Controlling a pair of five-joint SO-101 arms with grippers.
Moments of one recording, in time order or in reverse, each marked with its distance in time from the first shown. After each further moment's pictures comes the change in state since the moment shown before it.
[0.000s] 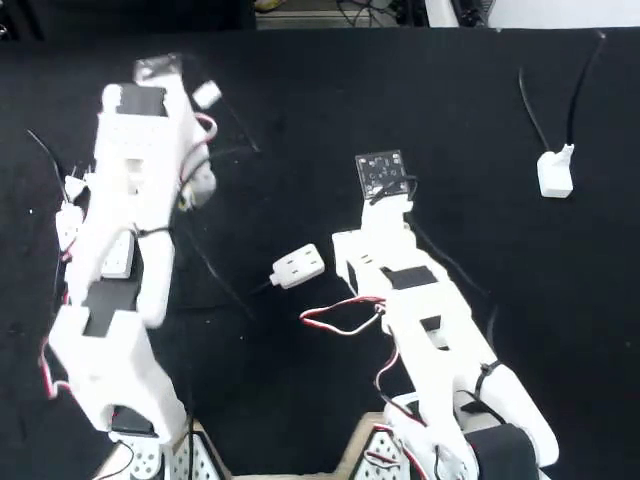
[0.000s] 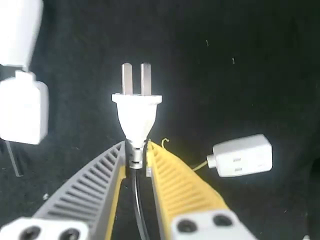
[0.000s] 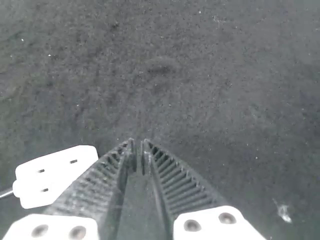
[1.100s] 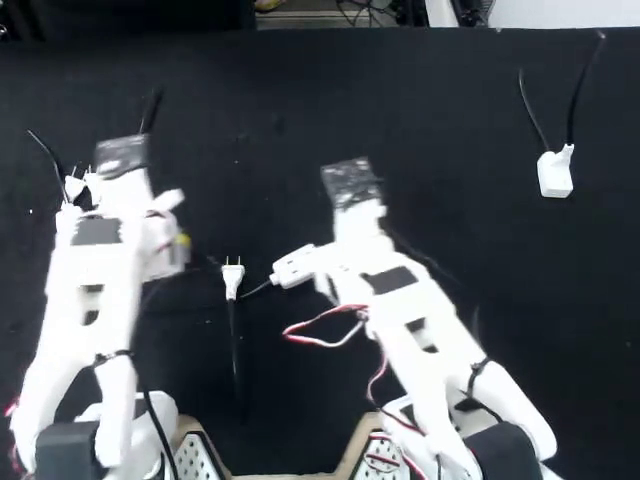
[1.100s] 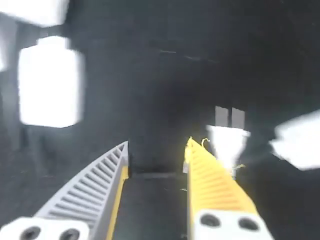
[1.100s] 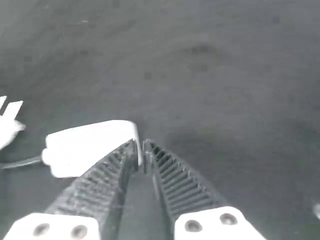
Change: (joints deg) left arm -13.6 -39.3 59.2 -31.6 -11.2; right arm -9.3 0.0 -2.9 7.6 0.0
